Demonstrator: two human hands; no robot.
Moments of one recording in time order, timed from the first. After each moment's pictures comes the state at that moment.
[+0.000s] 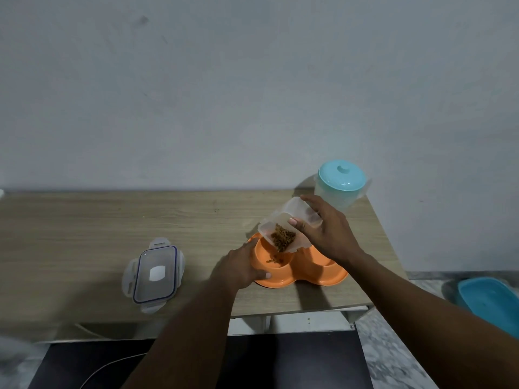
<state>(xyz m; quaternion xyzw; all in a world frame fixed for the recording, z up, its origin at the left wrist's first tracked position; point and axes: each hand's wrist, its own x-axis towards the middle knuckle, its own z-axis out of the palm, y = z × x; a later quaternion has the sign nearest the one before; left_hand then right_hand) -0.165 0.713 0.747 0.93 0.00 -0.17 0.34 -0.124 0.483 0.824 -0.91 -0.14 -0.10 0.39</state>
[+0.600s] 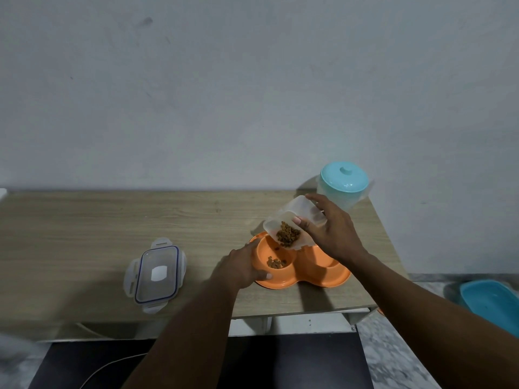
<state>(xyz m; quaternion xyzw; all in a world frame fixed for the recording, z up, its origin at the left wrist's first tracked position) -0.162 0.715 0.743 0.92 0.01 -0.18 0.34 -0.121 0.481 0.825 -0.90 -0.12 -0.11 0.39</state>
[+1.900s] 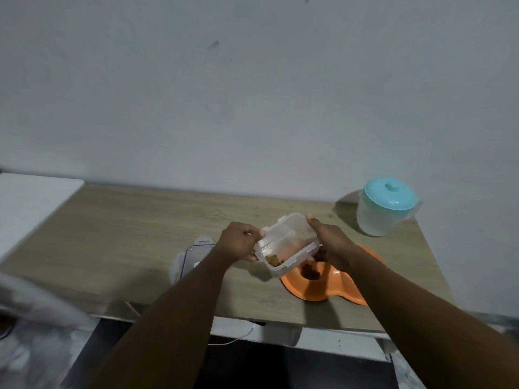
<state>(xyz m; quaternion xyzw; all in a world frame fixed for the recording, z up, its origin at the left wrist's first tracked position) -0.163 0.789 0.823 0.80 0.20 -0.08 0.56 -0.112 0.566 0.832 -0.72 0.10 0.26 0.63</state>
